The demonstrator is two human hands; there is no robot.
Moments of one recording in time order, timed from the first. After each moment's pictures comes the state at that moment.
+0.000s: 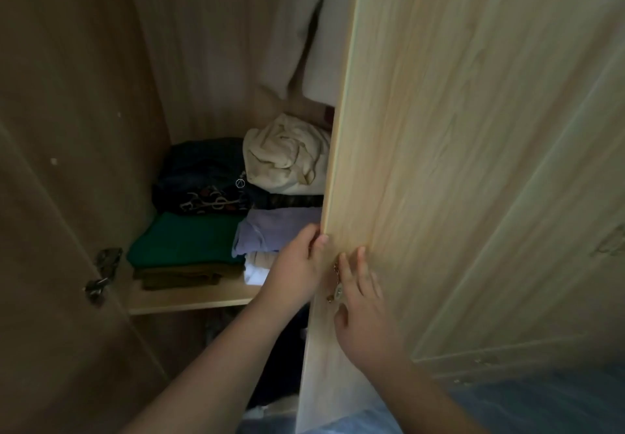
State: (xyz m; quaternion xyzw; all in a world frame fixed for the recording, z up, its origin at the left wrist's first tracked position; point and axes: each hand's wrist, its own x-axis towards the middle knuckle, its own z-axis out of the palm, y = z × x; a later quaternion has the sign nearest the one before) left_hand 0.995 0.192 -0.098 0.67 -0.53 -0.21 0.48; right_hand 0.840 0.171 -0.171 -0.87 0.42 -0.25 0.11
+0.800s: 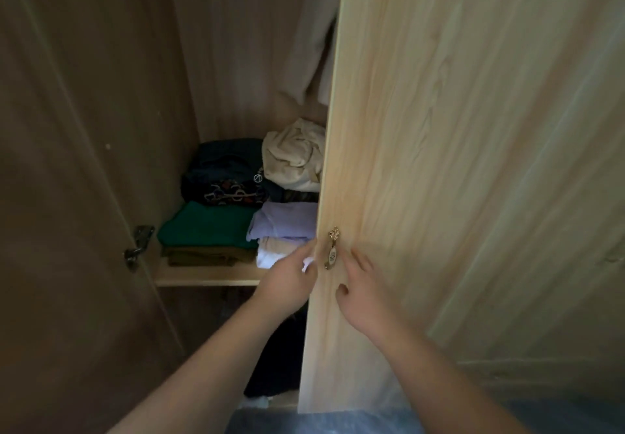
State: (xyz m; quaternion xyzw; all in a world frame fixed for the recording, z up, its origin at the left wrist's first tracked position) left_hand 0.971 0.256 -0.104 0.73 -0.51 -0.22 0.39; right_hand 0.828 0.170 -0.138 -0.88 0.43 -0.15 0.16
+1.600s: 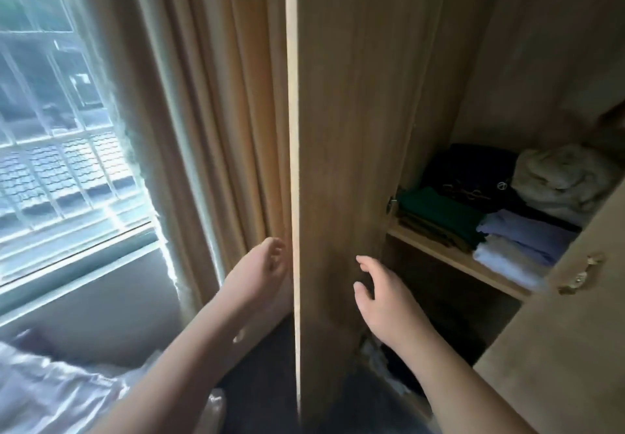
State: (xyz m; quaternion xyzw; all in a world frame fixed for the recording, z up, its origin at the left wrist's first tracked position) left_hand 1.023 0.698 -0.102 0.92 -0.15 0.01 0.37; right_hand 0.919 0.484 -0.106 -0.94 0.09 -0.10 0.32
